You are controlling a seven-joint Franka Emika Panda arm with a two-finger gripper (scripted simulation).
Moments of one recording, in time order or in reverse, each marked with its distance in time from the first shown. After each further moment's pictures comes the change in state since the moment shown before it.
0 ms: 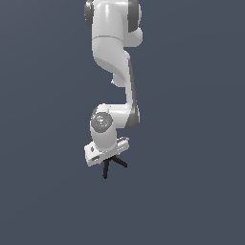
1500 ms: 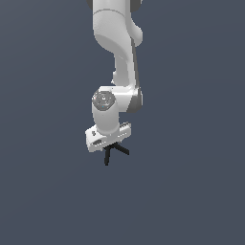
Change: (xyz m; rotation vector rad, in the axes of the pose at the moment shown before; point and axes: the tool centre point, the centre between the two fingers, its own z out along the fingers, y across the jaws) arm -0.031 -0.026 -0.054 0.001 -0.002 0.000
